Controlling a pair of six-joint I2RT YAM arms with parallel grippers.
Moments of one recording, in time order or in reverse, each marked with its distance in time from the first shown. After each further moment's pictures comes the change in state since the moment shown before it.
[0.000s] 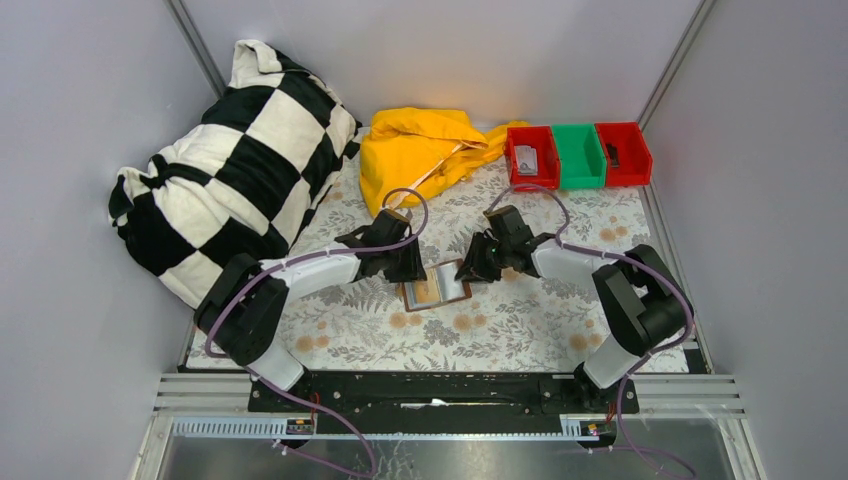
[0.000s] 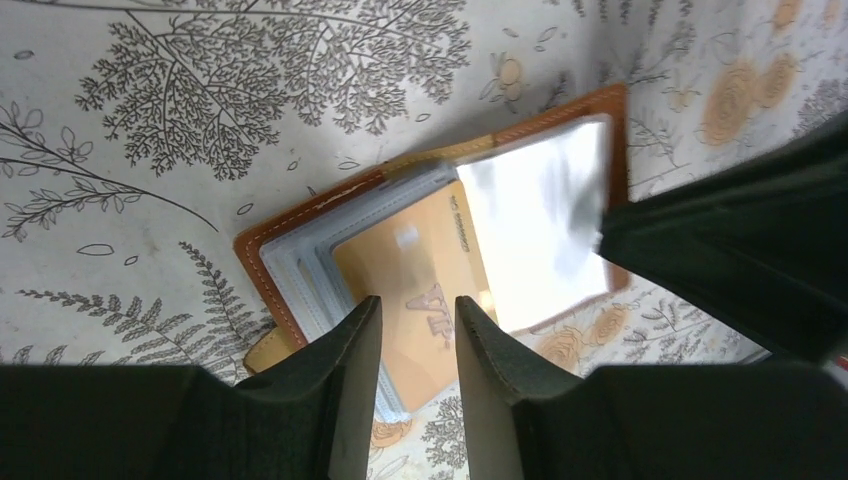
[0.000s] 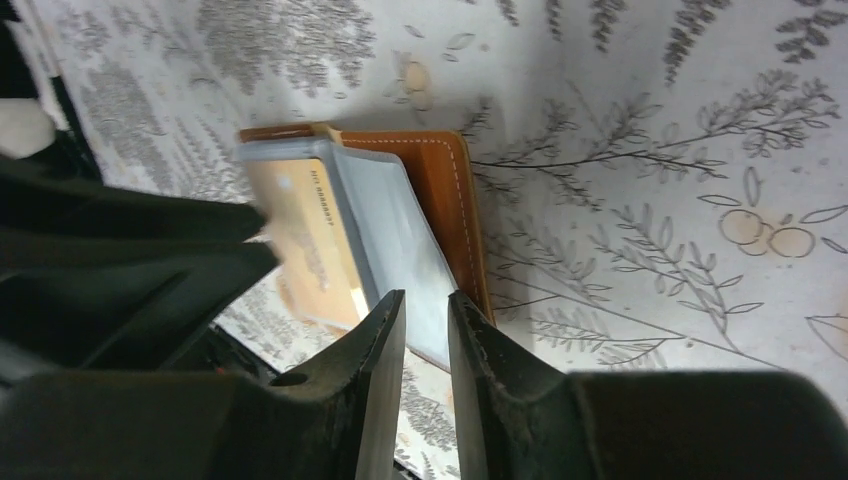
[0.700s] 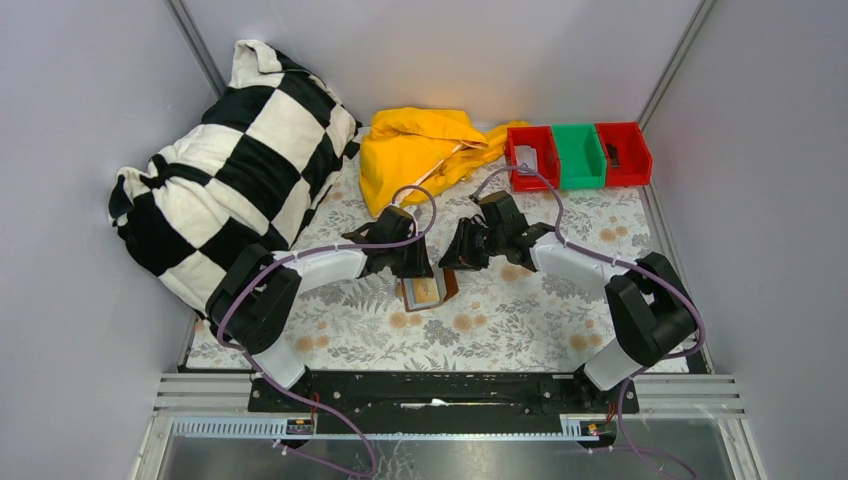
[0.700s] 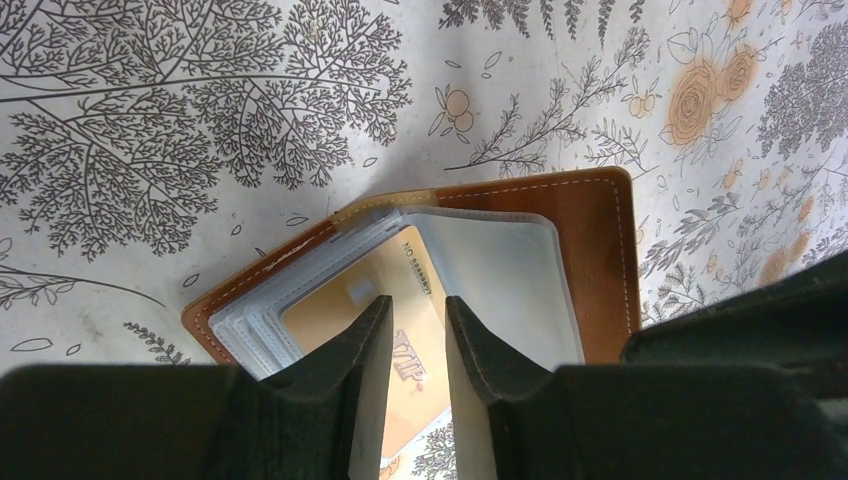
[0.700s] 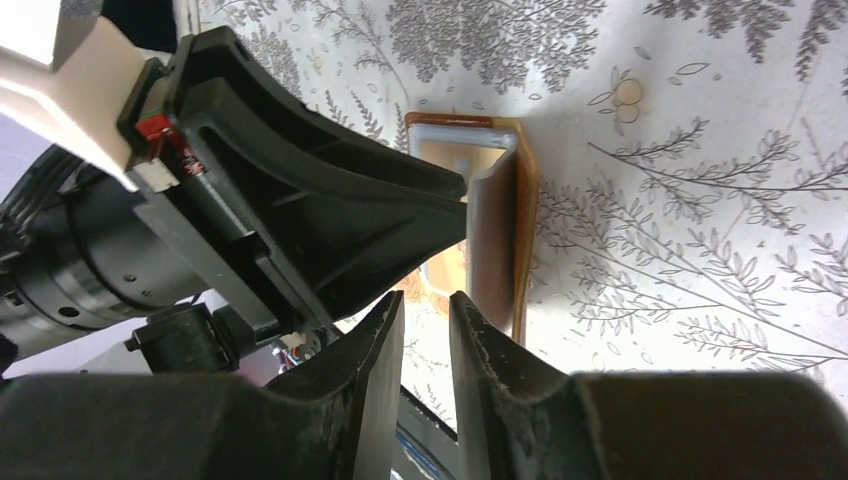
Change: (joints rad) left arm 0.004 0.092 0.019 0.096 0.070 0.049; right arm 0.052 -0.063 0.126 -0.054 -0.069 0.013
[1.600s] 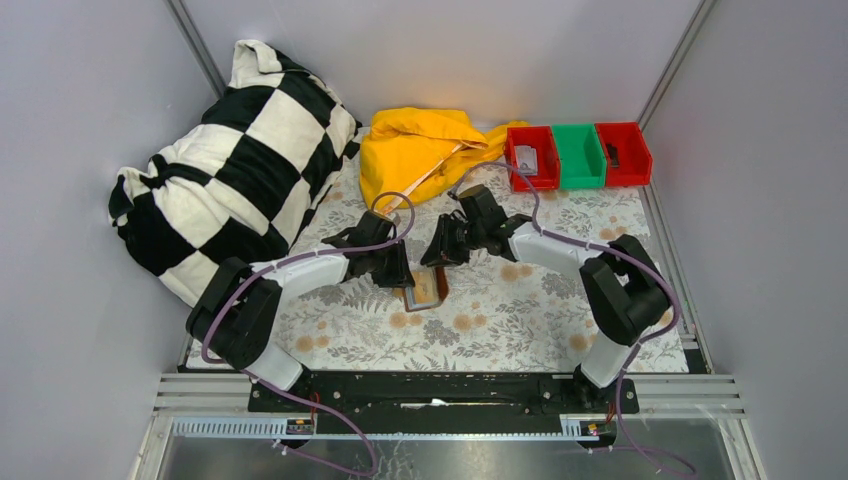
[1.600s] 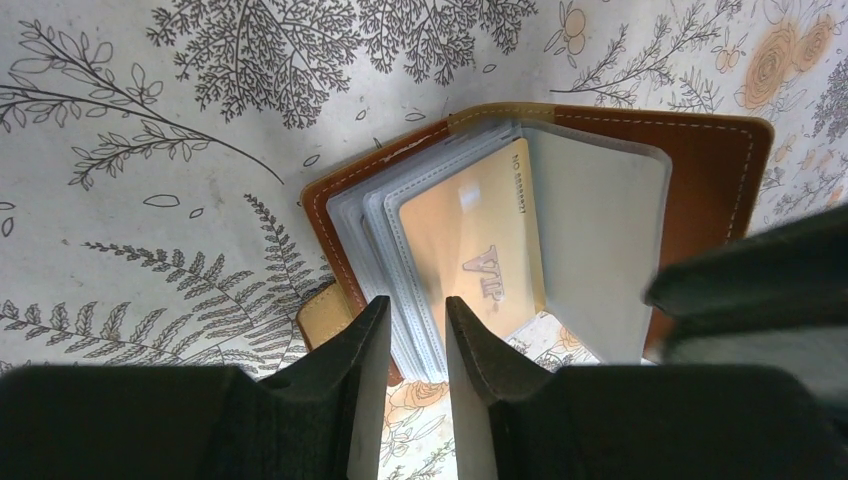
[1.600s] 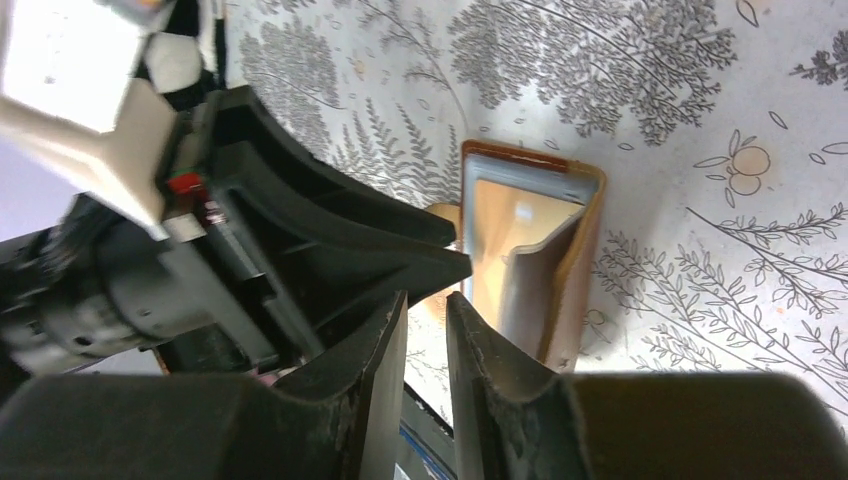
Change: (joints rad) left arm 0.085 -0.113 -0.087 -0.118 0.038 -0.006; right arm 0.057 0.123 0.137 0.020 -0.043 0.011
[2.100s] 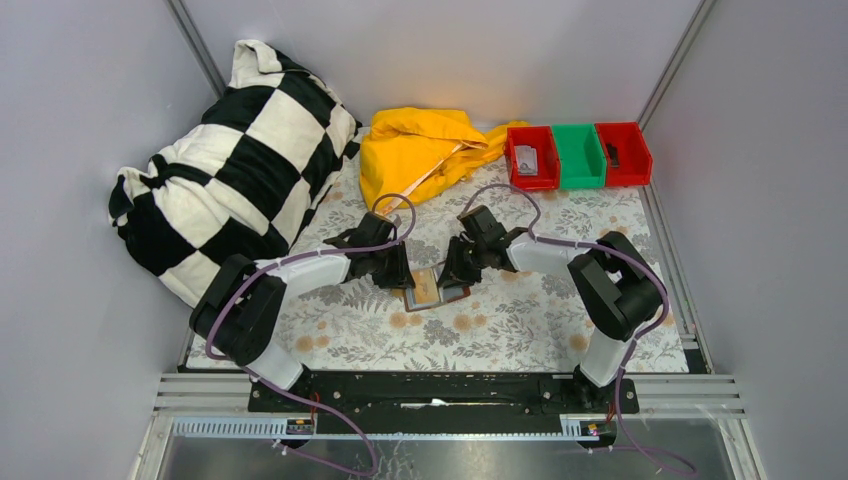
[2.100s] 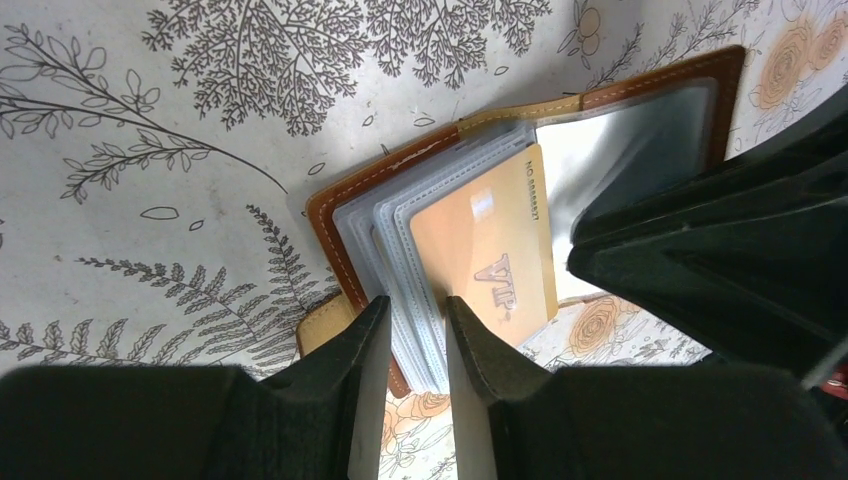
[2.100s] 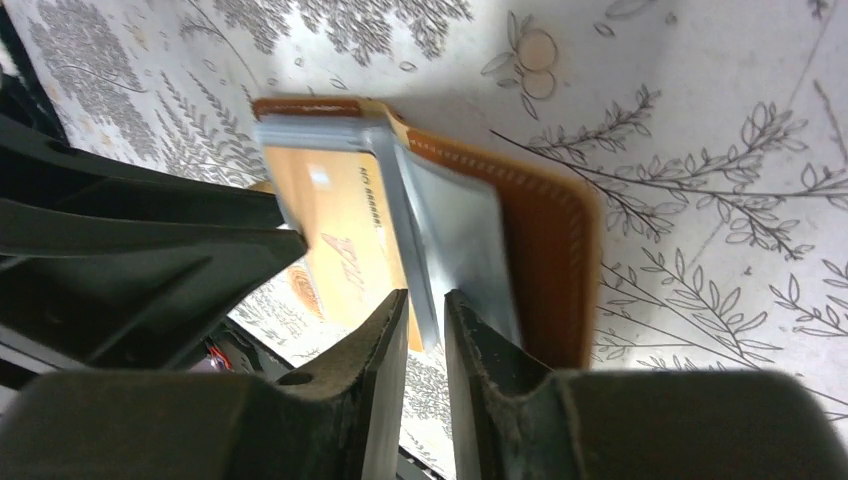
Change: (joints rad) left arm 0.000 0.024 -0.011 0.024 0.003 0.005; right arm 0.003 0.064 -0.092 -0.057 0.100 -0.013
